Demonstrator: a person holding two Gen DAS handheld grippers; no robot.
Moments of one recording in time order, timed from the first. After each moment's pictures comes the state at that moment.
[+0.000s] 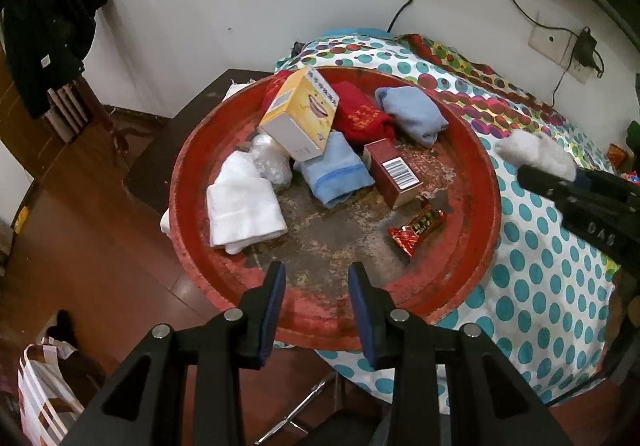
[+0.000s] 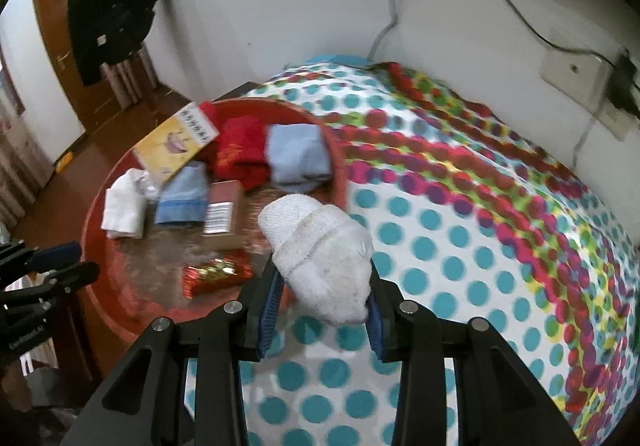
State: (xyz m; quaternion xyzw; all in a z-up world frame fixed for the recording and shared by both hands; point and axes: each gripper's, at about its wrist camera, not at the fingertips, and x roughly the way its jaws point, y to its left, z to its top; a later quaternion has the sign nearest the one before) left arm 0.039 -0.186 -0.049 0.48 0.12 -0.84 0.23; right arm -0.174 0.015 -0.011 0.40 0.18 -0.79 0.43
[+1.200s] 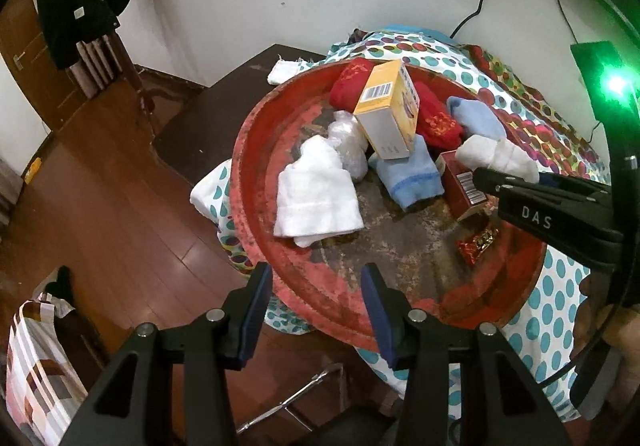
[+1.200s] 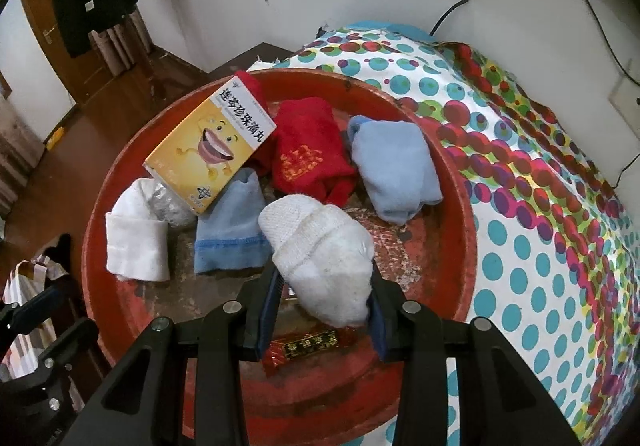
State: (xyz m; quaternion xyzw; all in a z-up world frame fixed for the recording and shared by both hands) left arm 0.059 -0.237 -0.053 0.49 0.17 -0.80 0.29; right arm -0.156 -0.094 -0.029 0.46 0.22 -0.76 0.40
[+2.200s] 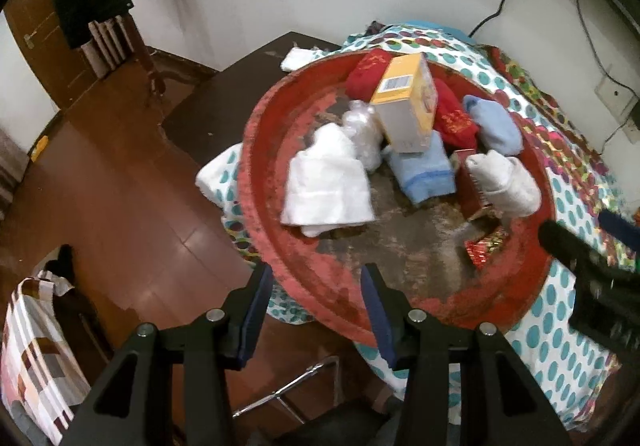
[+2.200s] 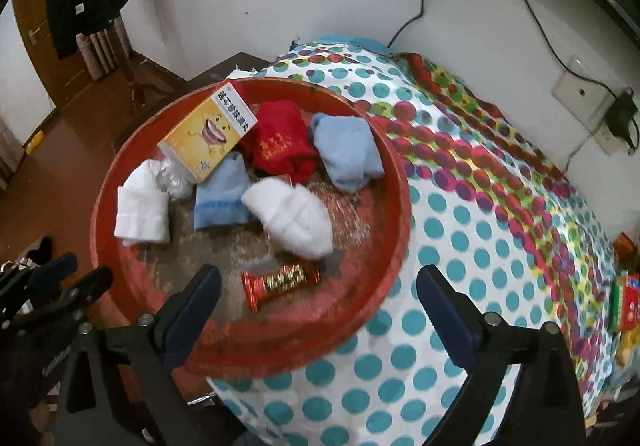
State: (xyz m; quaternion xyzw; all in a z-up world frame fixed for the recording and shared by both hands) left arm 0.058 -0.240 -0.057 0.50 0.20 -0.79 0.30; right arm -0.126 -0.042 0.010 0.44 0.24 -0.79 0.36
